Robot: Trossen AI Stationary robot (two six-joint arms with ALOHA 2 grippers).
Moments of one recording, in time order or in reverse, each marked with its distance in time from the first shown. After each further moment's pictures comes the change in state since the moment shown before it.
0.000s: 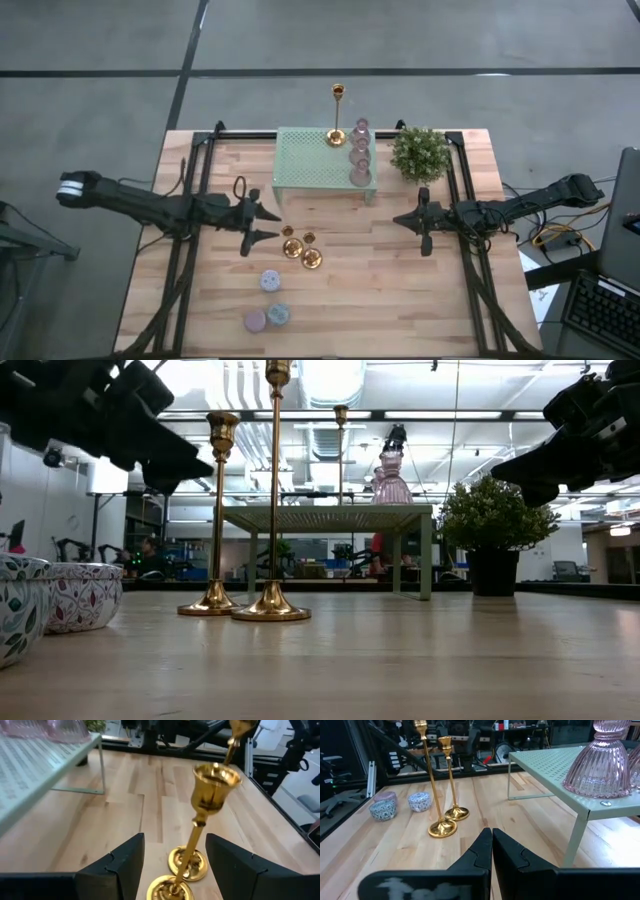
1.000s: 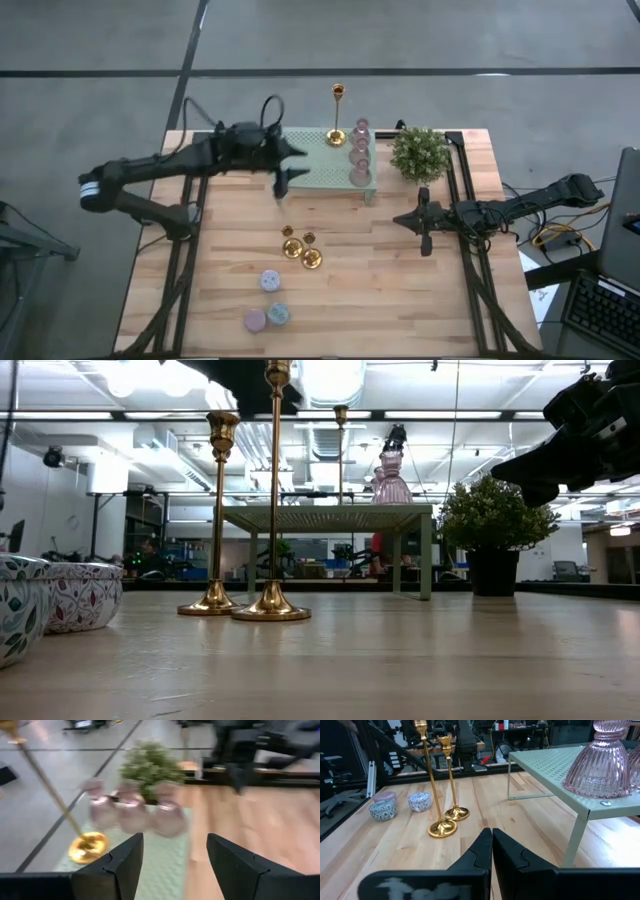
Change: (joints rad) left arm 0.365 0.374 0.848 -0.561 0.082 0.270; right arm 0.000 0.000 0.000 0.000 0.000 0.000
